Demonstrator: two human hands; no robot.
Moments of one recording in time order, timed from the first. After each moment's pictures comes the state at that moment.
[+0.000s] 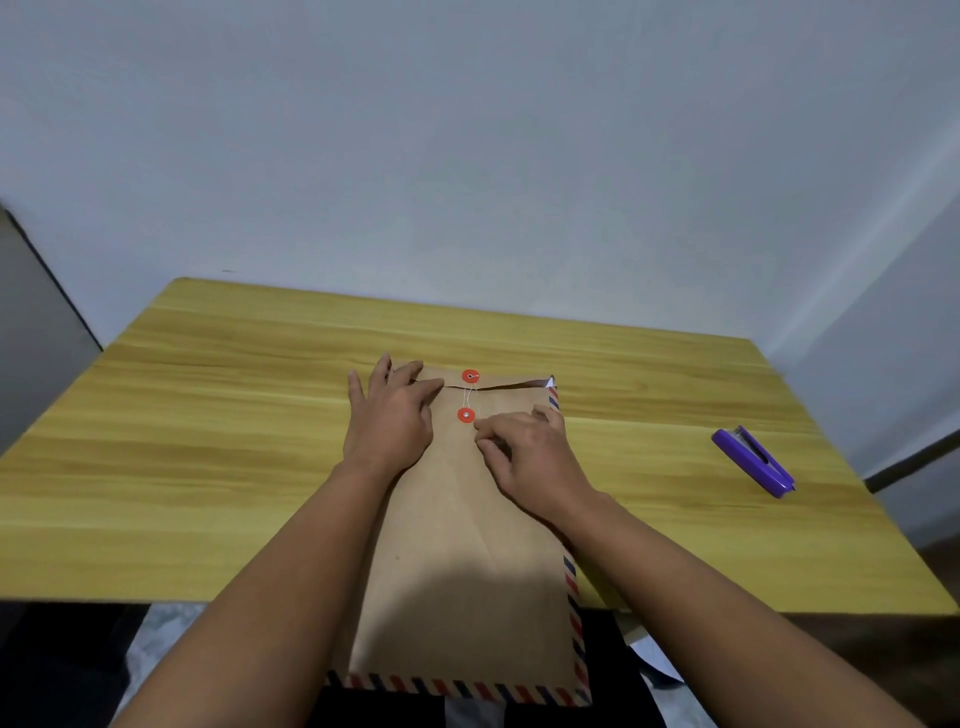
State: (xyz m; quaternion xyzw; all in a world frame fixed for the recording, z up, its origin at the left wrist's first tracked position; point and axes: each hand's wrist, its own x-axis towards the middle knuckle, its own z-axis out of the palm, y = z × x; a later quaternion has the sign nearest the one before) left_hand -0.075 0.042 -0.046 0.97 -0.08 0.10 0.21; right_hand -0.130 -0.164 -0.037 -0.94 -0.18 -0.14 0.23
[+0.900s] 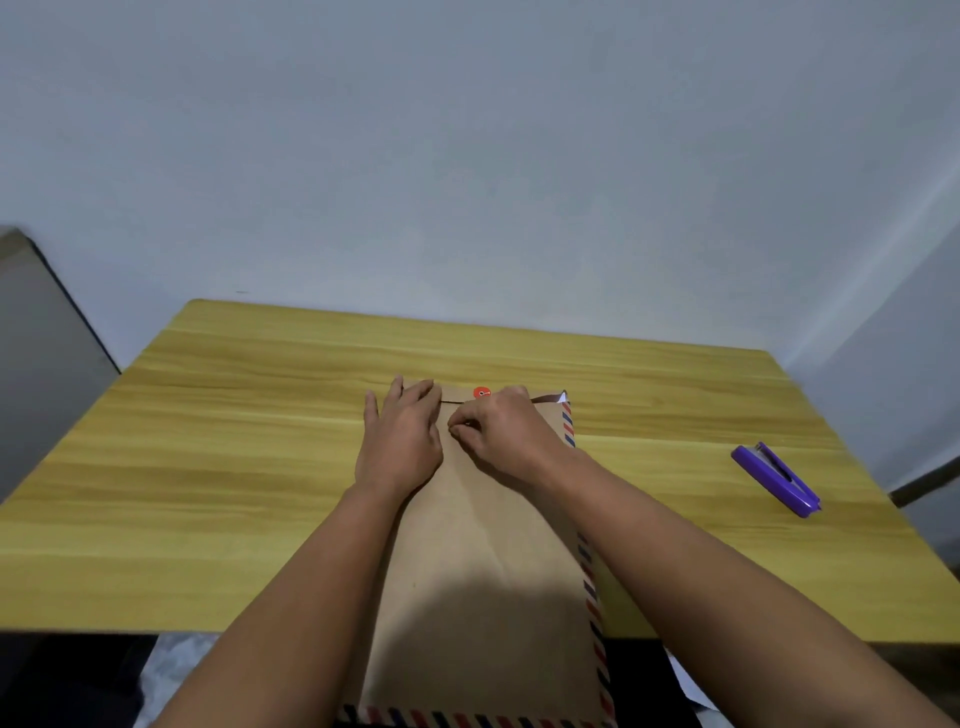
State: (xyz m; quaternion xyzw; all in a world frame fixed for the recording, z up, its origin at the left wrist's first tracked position) left_hand -0.075 0.046 -0.043 0.96 -0.09 0.09 0.24; right_hand -0.072 -0.122 -0.008 -0.95 -0.24 -0.09 0.18
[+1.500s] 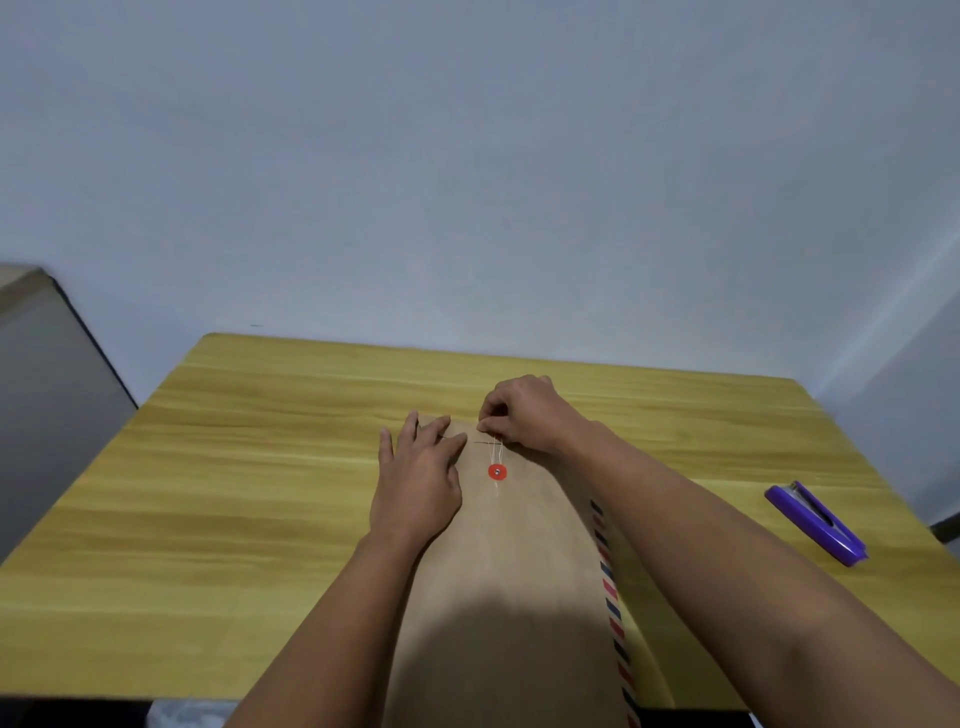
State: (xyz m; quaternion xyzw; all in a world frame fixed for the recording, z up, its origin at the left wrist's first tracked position) left_hand -0.073 0.045 -0.048 0.96 -0.09 0.10 0.23; right_hand 0.009 -0.139 0.012 -0.97 -0.21 -0.01 0.15
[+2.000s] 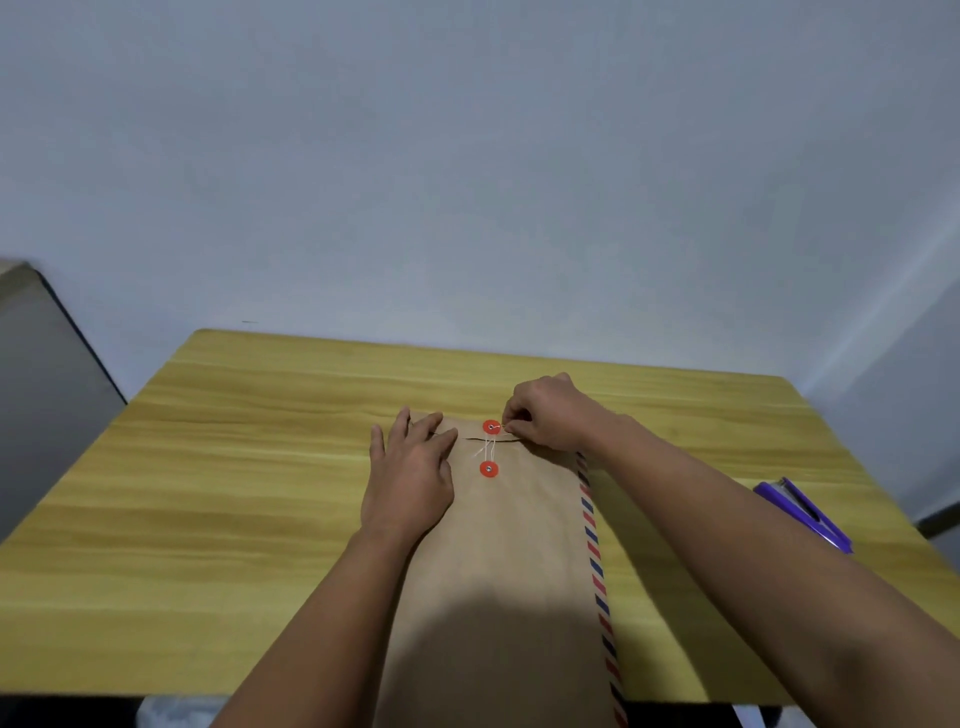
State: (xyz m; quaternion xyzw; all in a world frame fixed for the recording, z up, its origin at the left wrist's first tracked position) left_hand -0.071 0.045 -0.050 0.96 -0.08 0.10 0.23; right_hand 0.001 -0.175 0.027 -0.97 -0.24 0.04 0.04
